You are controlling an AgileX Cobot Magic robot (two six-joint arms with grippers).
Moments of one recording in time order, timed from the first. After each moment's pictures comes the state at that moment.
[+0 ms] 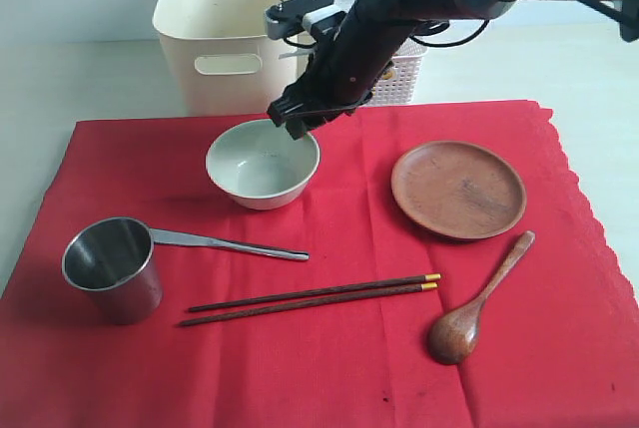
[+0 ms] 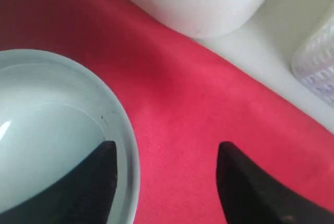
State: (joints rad) left arm 0.07 0.00 0.00 0.15 0.14 -0.14; right arm 0.64 2.25 -1.70 0.30 0.69 -0.36
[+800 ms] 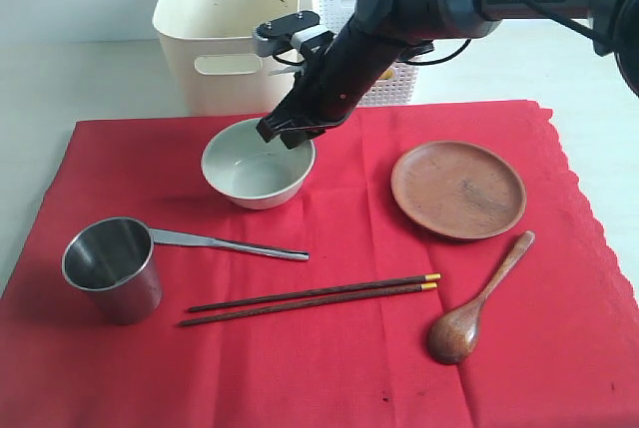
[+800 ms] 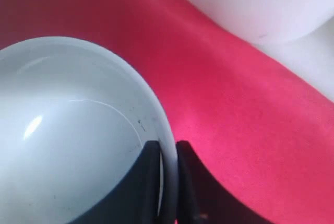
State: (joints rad) left arm 0.07 0.00 0.00 0.15 0.14 -0.14; right arm 0.64 2.30 -1.70 0.49 0.69 -0.56
